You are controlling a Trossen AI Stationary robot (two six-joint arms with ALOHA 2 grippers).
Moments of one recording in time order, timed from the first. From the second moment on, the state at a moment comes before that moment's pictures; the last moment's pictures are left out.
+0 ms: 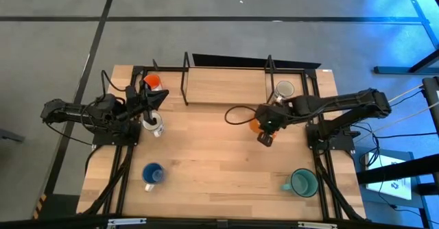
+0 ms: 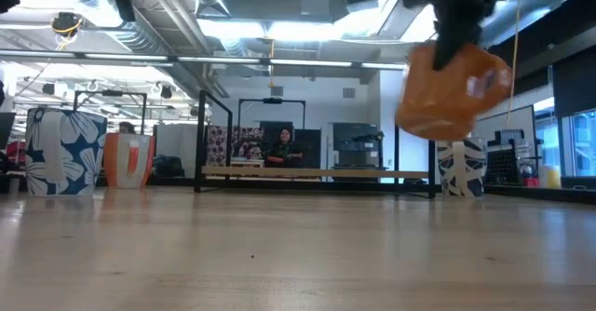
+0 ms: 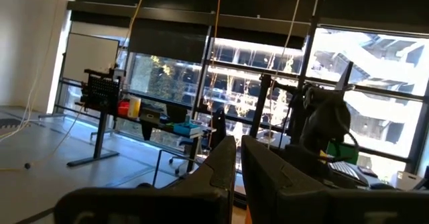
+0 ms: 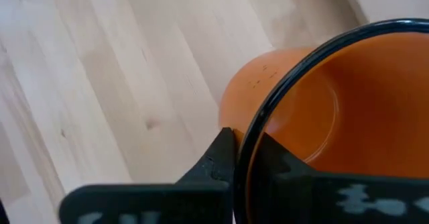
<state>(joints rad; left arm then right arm) -0.06 0.40 0.32 0.46 -0.46 -0.08 0.10 1.36 1.20 -0.98 0.09 0.51</state>
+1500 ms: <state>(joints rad) -0.06 0.40 0.32 0.47 -0.43 -0.10 -0.60 2.09 1.97 -1.22 0.13 0.28</state>
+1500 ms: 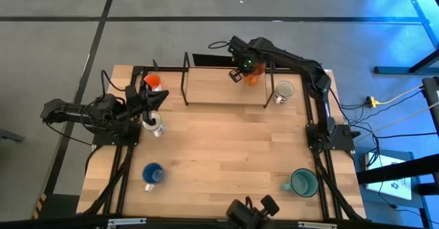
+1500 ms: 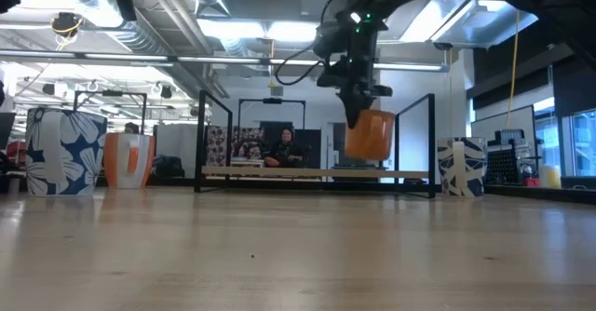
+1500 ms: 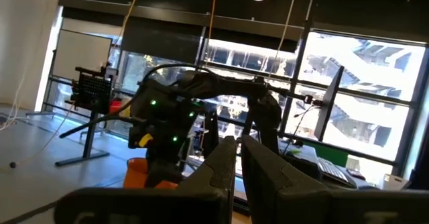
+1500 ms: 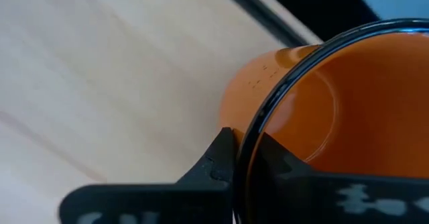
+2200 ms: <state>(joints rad) -0.06 0.40 0.32 0.47 -0.43 -0.10 -0.62 2.14 1.97 -1.26 0.19 0.25</state>
